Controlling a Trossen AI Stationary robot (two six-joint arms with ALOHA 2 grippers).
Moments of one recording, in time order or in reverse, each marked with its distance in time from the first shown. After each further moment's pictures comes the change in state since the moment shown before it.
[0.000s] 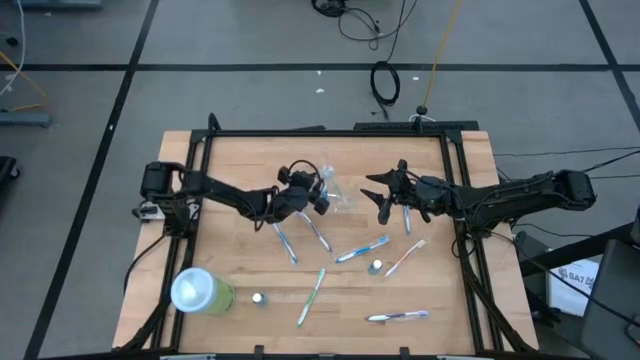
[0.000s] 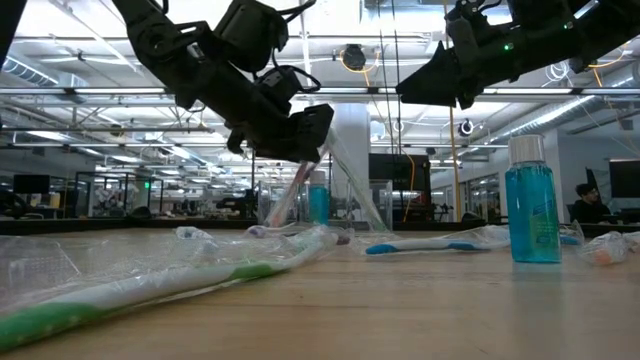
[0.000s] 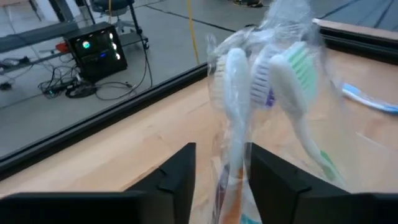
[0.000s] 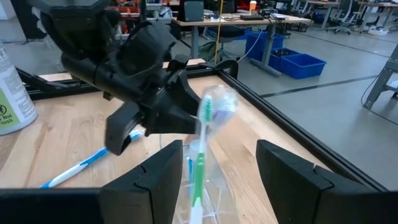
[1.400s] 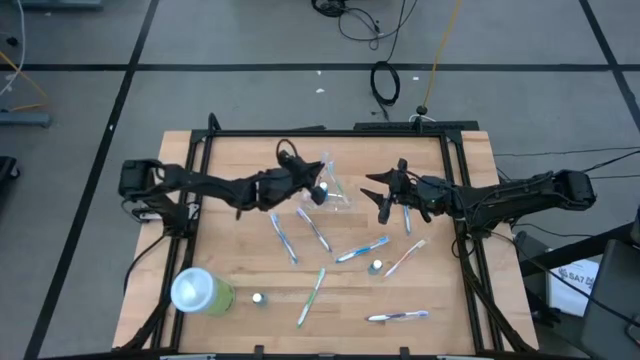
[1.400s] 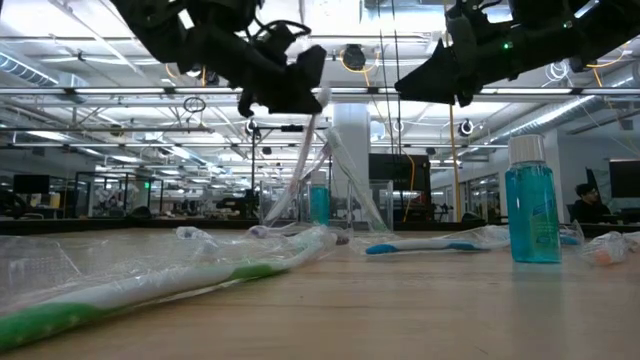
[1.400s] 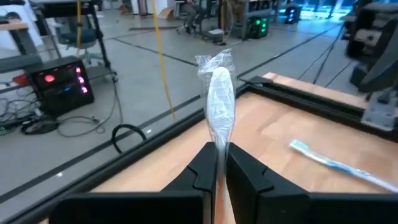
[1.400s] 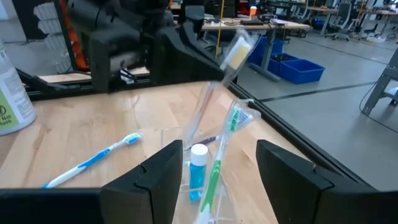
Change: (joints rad) left arm 0.063 -0.171 0.000 0.076 0.167 0.145; right arm 0.000 0.000 0.000 0.019 0.000 -0.022
